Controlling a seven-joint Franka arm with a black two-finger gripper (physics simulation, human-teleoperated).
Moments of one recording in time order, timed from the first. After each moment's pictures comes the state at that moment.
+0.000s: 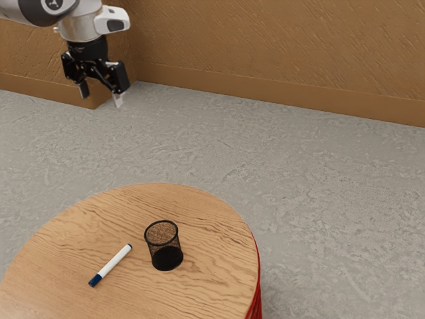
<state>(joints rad) -0.15 -0.09 0.14 -1.61 0.12 1.57 -0.06</state>
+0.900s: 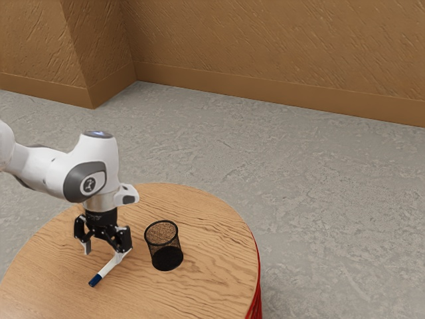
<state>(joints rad) -0.04 0.05 0.12 -2.44 0.05 2.21 -0.15</state>
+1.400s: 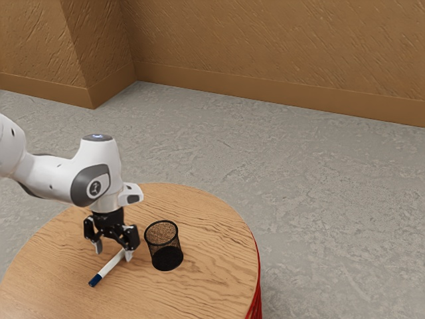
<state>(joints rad) -0.04 0.11 0.12 -2.42 -0.02 2.30 -0.07</state>
